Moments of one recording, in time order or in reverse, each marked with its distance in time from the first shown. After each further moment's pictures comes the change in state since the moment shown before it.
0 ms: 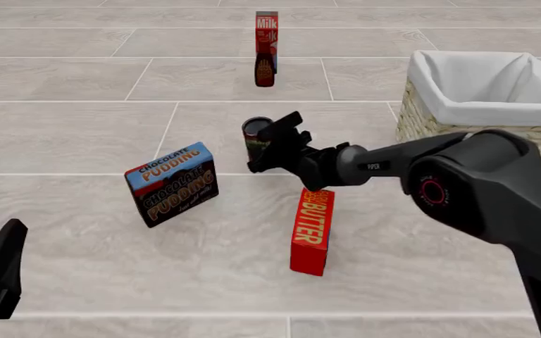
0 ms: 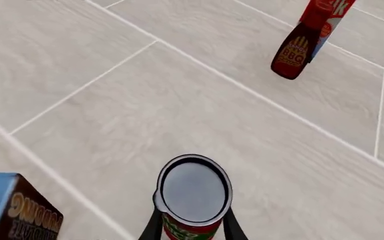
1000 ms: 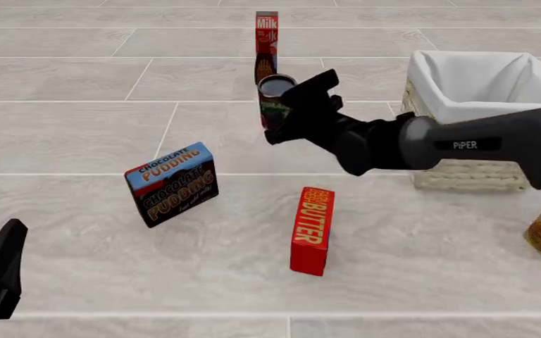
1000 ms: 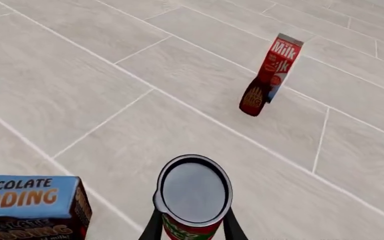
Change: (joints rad) left arm 0.000 0.000 0.000 0.000 0.000; right arm -0.007 -0.418 0.335 -0.053 -0.003
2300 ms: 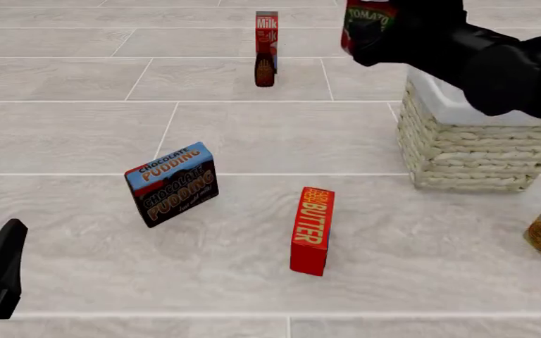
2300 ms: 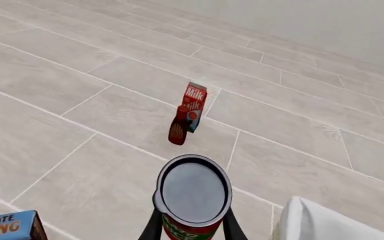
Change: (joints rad) left arm 0.000 0.000 0.000 0.000 0.000; right arm -0.184 -0.492 0.097 0.241 -0.009
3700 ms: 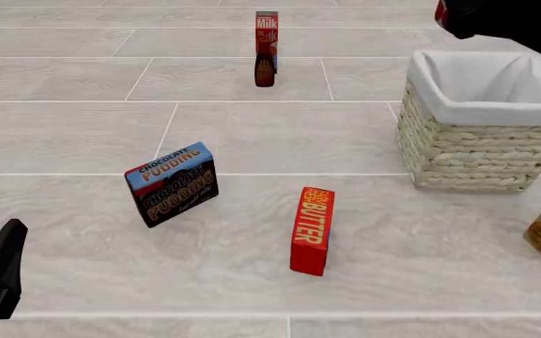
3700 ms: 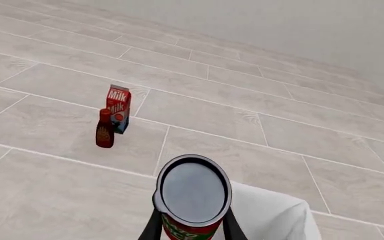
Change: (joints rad) left arm 0.000 0.000 0.000 0.000 0.000; right arm -0.253 -0.147 0.021 0.080 -0.020
